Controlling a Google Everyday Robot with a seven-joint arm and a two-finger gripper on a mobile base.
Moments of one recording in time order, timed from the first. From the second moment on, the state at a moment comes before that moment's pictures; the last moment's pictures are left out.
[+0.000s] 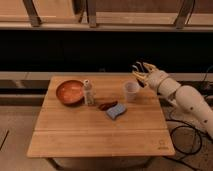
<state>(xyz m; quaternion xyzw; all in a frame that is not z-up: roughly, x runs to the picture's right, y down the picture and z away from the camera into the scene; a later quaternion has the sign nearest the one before) 0.179 -0.106 0.699 0.17 -0.41 0.39 0.81</state>
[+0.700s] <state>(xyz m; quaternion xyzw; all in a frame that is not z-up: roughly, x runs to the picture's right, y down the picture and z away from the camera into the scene) 0.159 -0.118 0.705 0.20 -0.40 0.34 0.83</state>
